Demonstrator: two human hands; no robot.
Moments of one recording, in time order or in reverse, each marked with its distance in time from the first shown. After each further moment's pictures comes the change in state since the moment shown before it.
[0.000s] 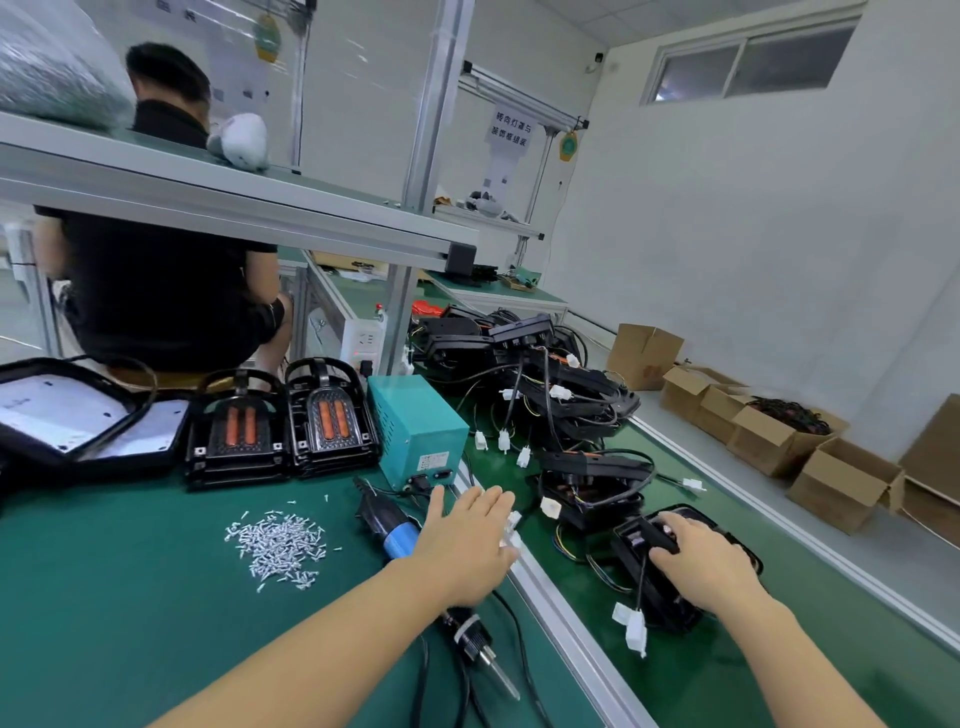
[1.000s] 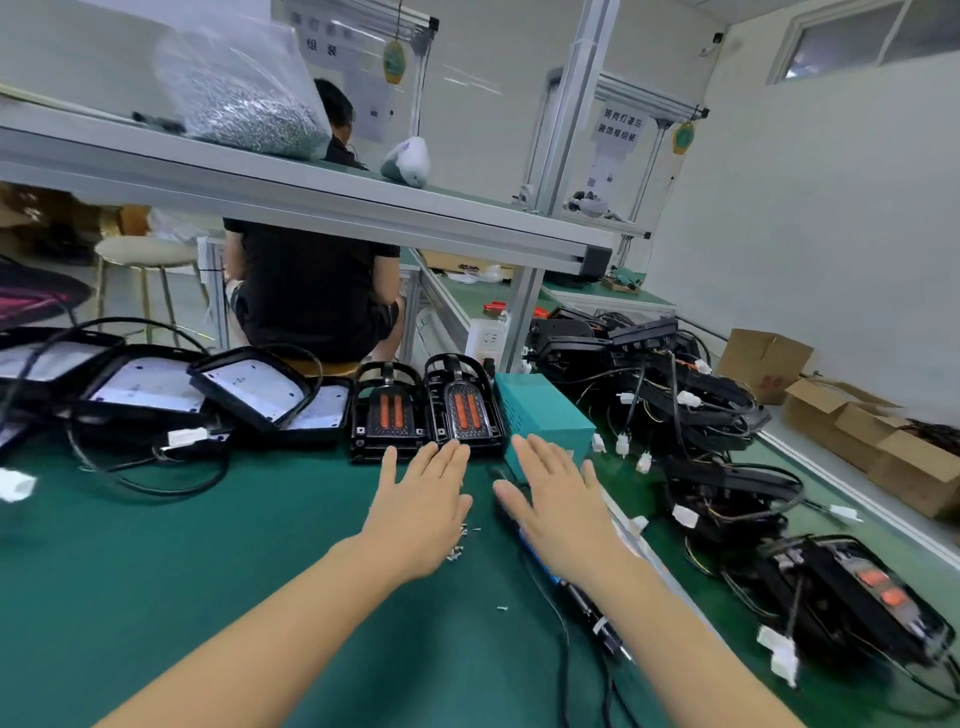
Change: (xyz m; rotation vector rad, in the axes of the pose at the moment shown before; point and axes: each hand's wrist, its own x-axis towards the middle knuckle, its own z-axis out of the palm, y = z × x) left_hand -0.106 -0.119 -0.036 0.121 0.185 -0.343; right_hand -0.070 -0.250 0.013 0.159 0.139 -0.657
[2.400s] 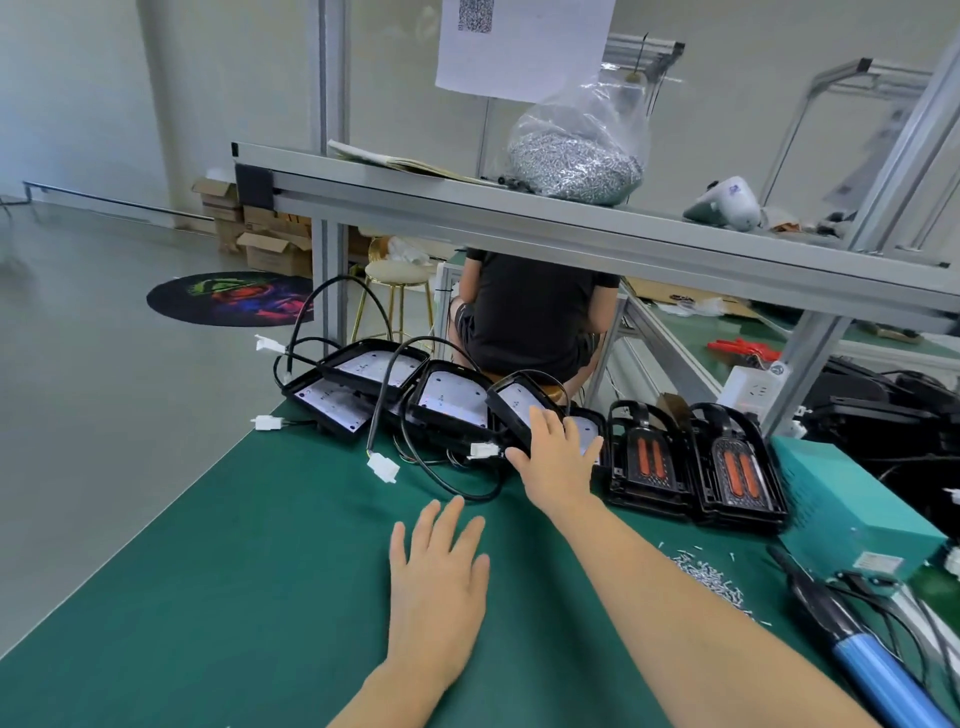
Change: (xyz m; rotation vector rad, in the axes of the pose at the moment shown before) left_hand -0.133 -0.174 0.019 -0.073 0.396 -0.500; right_hand 0.131 -0.262 0.086 0.071 0.011 -0.187
